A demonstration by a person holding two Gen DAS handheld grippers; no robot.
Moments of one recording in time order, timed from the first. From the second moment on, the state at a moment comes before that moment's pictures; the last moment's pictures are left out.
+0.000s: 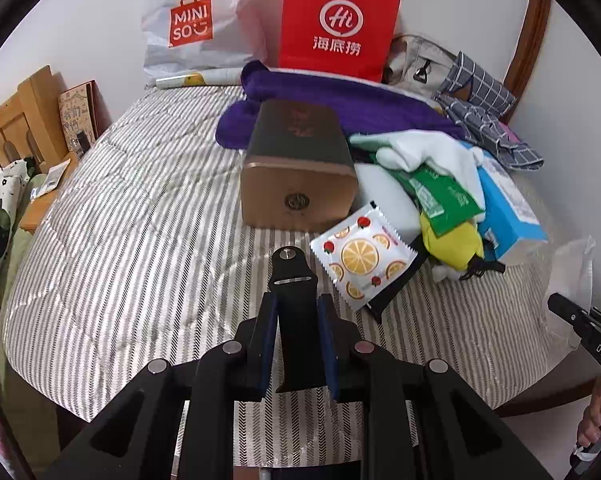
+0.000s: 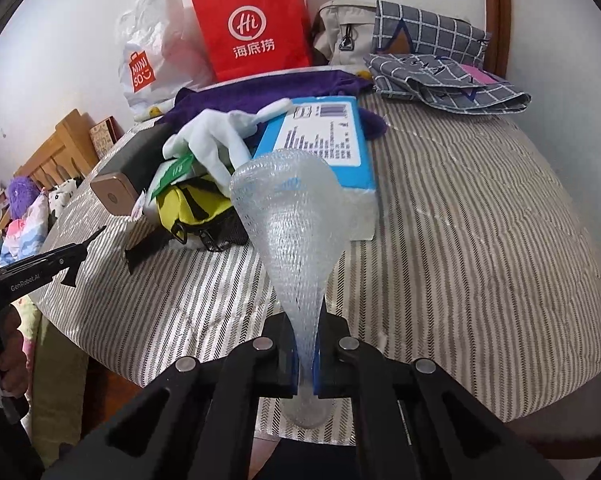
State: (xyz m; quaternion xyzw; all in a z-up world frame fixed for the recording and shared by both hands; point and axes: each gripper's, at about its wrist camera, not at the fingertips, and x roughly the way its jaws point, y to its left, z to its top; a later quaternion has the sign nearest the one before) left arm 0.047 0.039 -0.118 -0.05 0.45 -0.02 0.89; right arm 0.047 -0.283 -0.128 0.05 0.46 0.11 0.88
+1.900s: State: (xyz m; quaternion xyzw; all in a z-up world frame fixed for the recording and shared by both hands) left arm 0.270 0.046 -0.035 -0.05 0.40 -0.04 0.91; right arm 0.279 -0.221 -0.045 0.03 0.42 0.12 0.90
